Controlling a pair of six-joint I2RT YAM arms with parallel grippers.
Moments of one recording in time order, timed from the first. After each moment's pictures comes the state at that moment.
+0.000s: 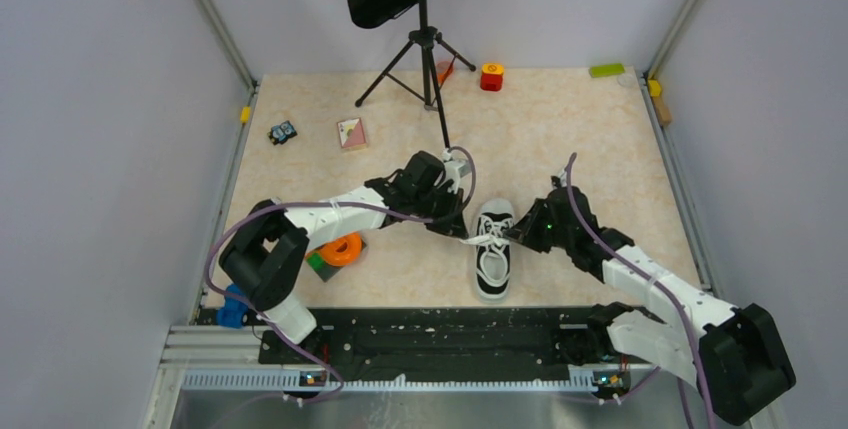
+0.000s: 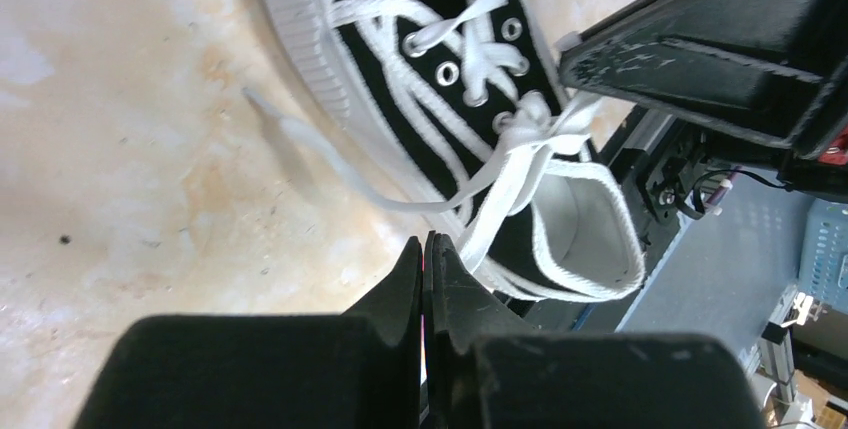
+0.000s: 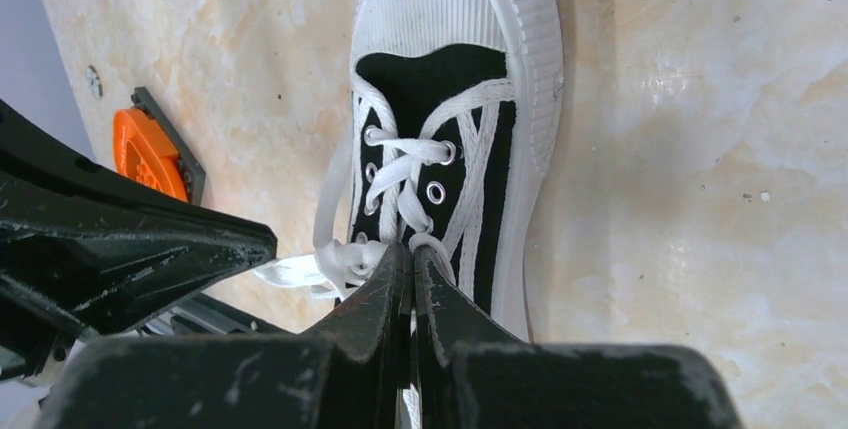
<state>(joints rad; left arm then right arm) -0.77 1.65 1.04 -0.20 0.46 -0.44 0.50 0.98 0.46 -0.20 -0.12 0.91</state>
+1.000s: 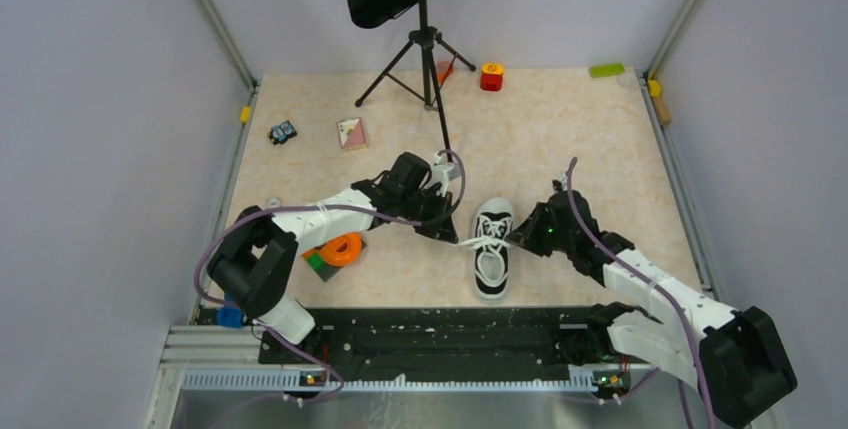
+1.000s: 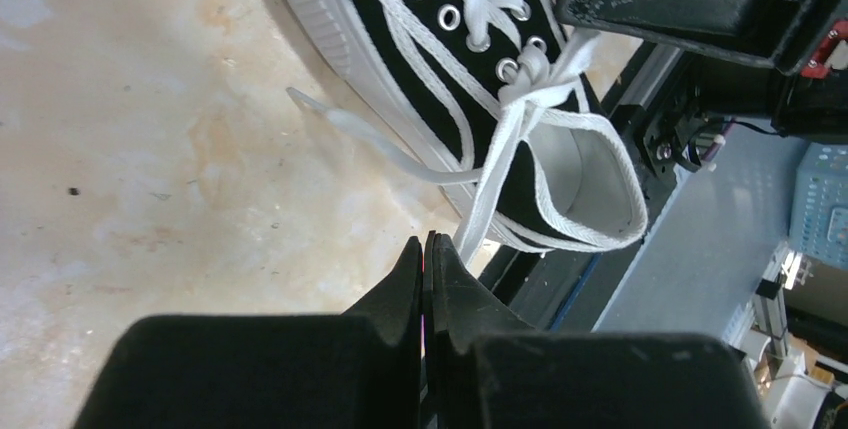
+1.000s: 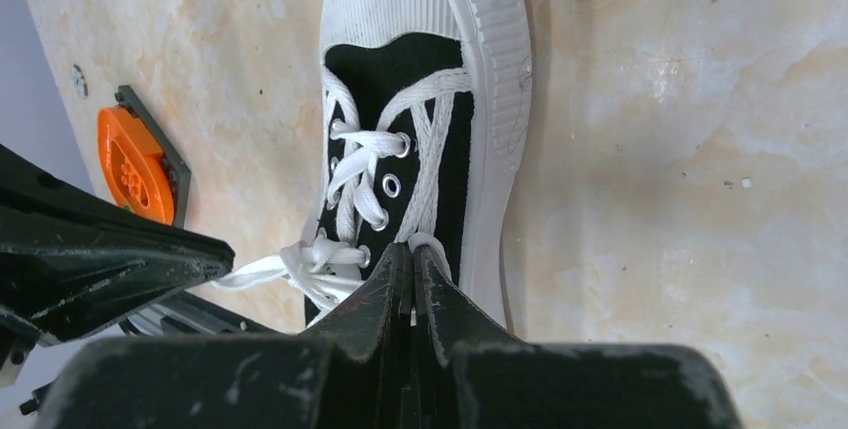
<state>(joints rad) -0.70 1.58 0.95 -0.22 0.55 -0.38 0.50 0.95 0.43 -0.20 -0.10 0.91</state>
